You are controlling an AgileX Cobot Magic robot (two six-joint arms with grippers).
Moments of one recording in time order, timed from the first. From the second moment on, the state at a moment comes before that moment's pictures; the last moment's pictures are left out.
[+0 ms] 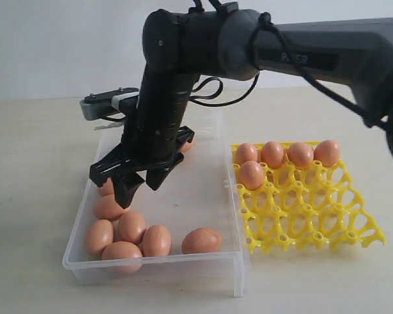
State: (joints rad) left arm -0.01 0.01 0.00 -0.07 0.37 0.23; right arm 0.74 2.23 -1.89 0.29 1.18 -0.19
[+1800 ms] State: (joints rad) left arm -0.01 0.01 0.00 -0.07 0.37 0.23; right arm 0.48 1.57 -0.88 0.08 -0.07 -0.09
